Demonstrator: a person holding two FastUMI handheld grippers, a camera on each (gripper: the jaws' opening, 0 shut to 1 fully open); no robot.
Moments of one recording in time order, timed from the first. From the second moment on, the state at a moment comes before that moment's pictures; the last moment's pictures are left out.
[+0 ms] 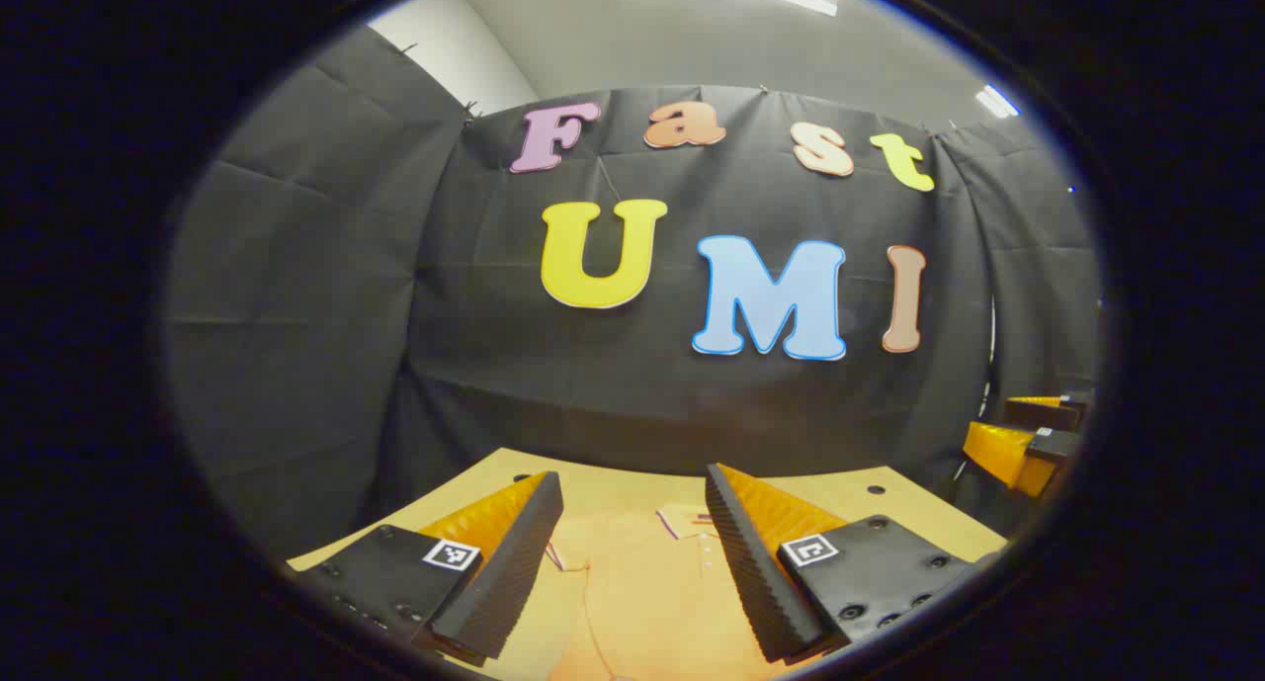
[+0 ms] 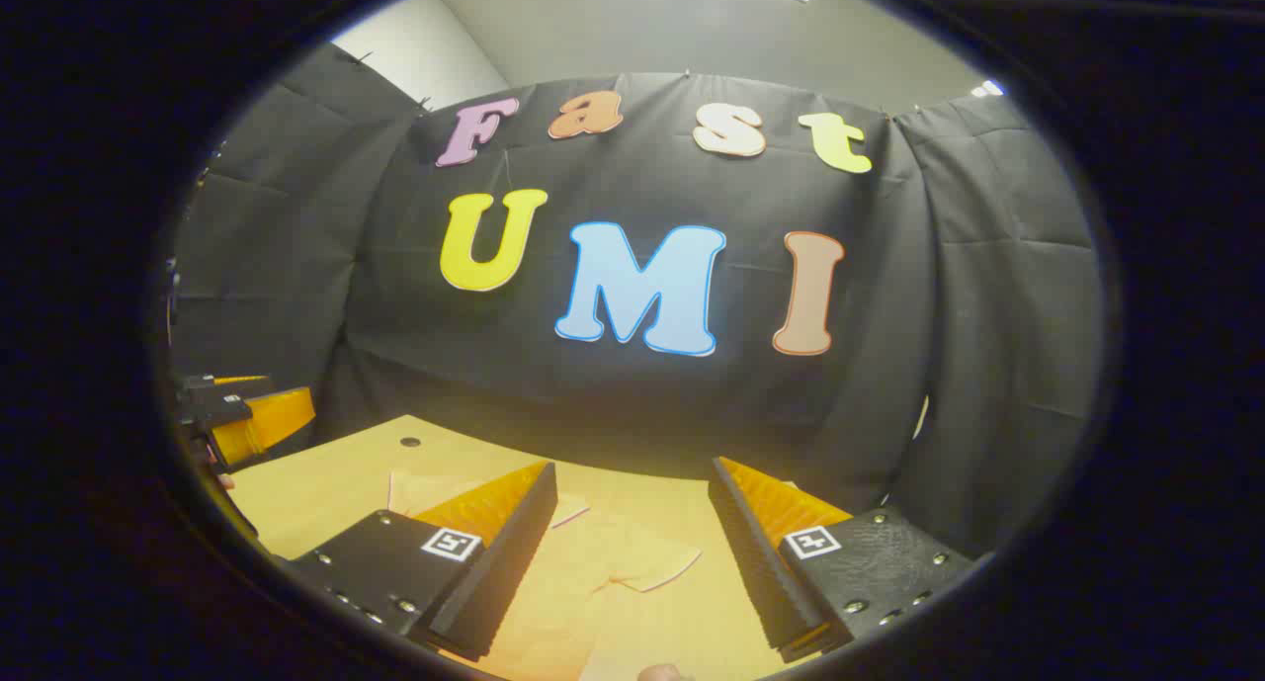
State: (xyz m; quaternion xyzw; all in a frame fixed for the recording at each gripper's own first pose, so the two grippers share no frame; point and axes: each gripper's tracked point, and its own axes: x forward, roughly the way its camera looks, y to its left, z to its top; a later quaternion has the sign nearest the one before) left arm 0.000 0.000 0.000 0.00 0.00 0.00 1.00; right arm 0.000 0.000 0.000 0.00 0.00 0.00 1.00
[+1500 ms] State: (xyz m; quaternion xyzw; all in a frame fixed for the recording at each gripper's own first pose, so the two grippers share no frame) left arm 0.081 0.011 -0.009 0.01 0.02 -0.05 1.00; right arm 0.097 -0.008 -0.081 0.07 0.12 -0.07 0.99
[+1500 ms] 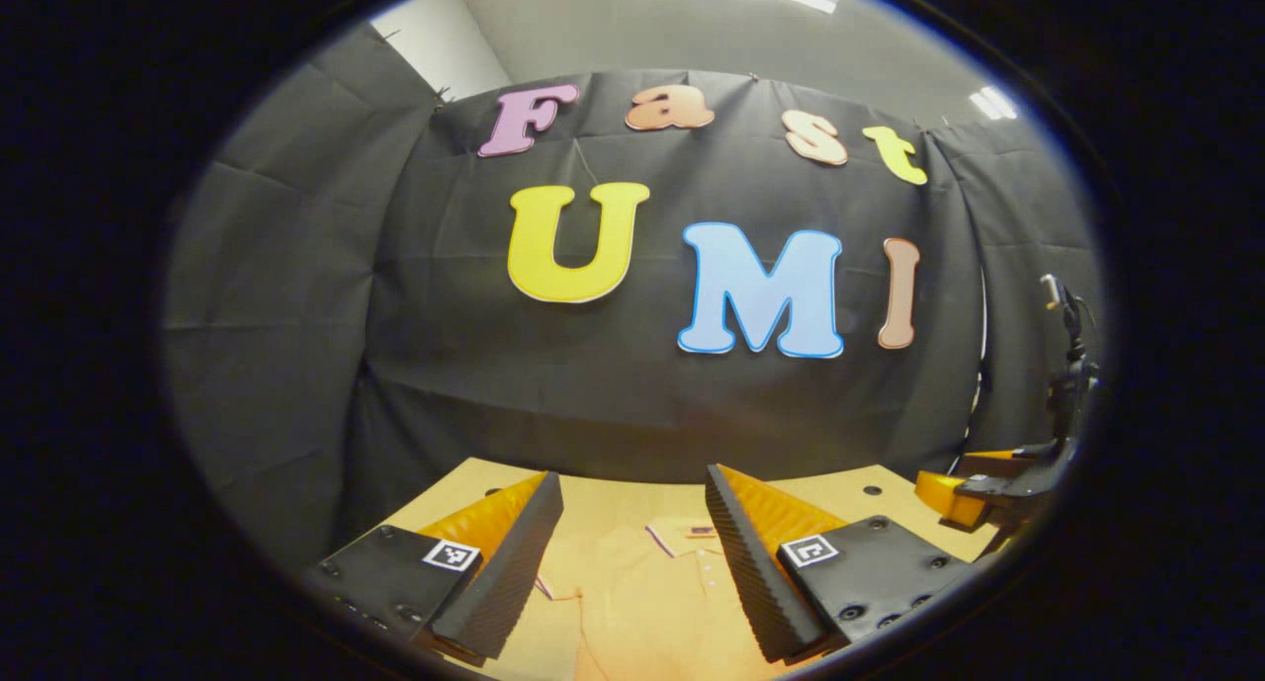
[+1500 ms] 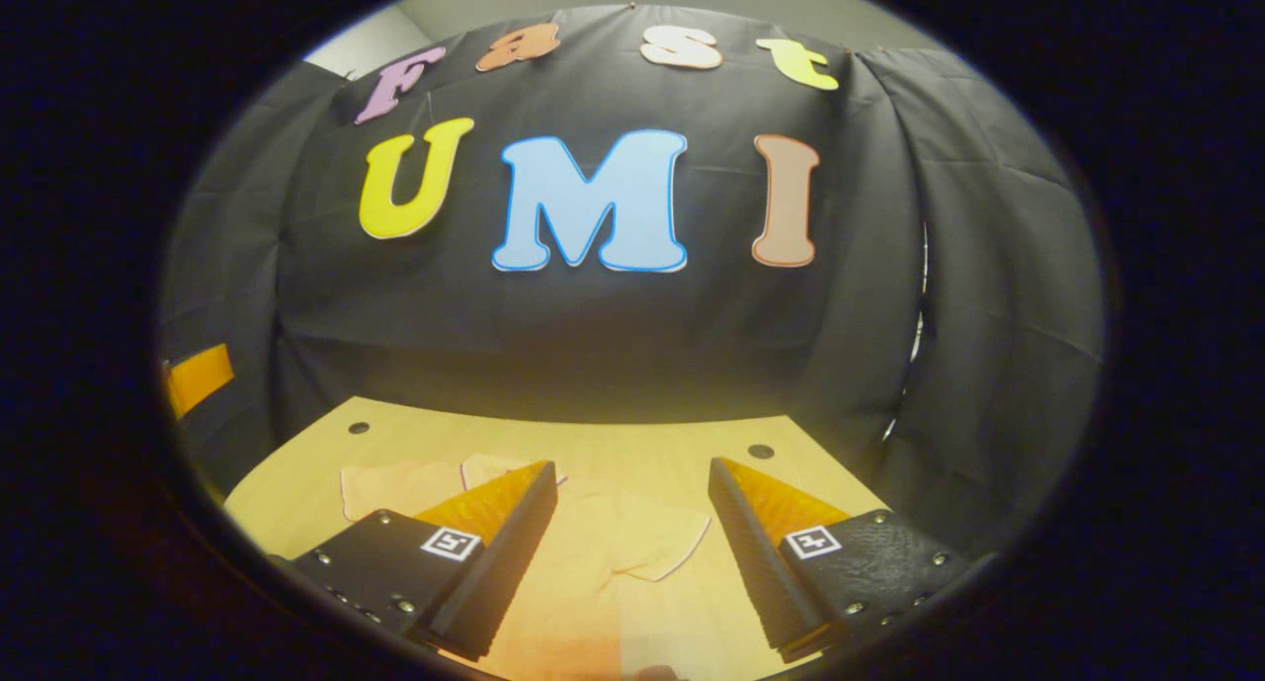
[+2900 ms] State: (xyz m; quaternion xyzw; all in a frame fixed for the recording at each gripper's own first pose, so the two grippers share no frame) left arm 0.068 0.036 -0.041 0.03 0.07 0.01 1.00; right arm 0.221 -0.061 -0.309 0.12 0.37 -0.10 0.92
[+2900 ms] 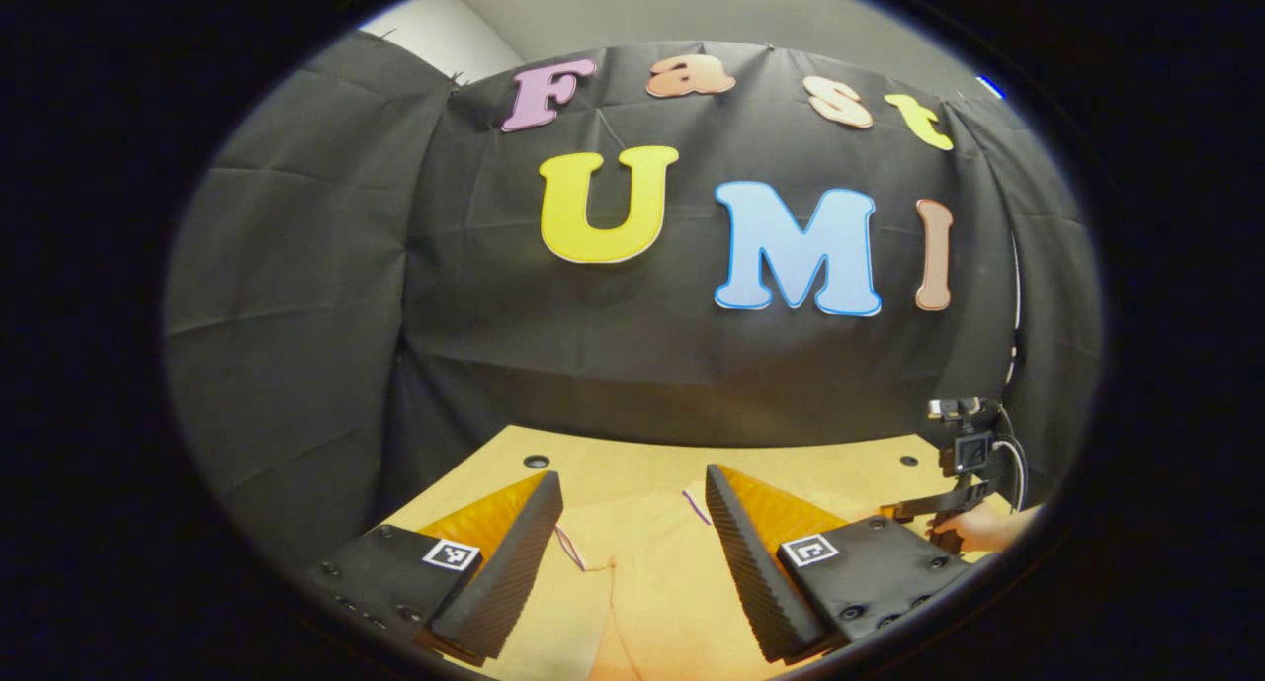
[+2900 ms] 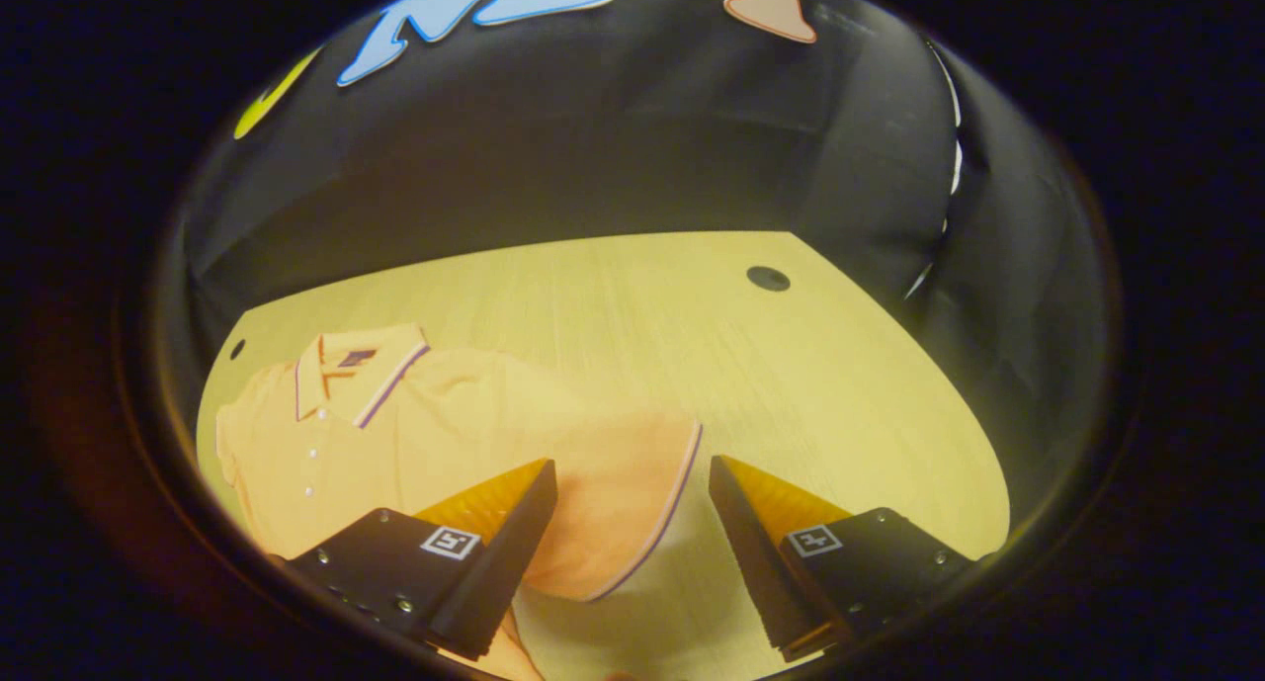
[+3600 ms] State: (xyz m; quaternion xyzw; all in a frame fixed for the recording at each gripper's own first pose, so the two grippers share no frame) left arm 0.048 0.053 -0.043 0.02 0.07 0.05 1.00; right arm 0.227 -0.058 -0.328 0.18 0.39 -0.10 0.90
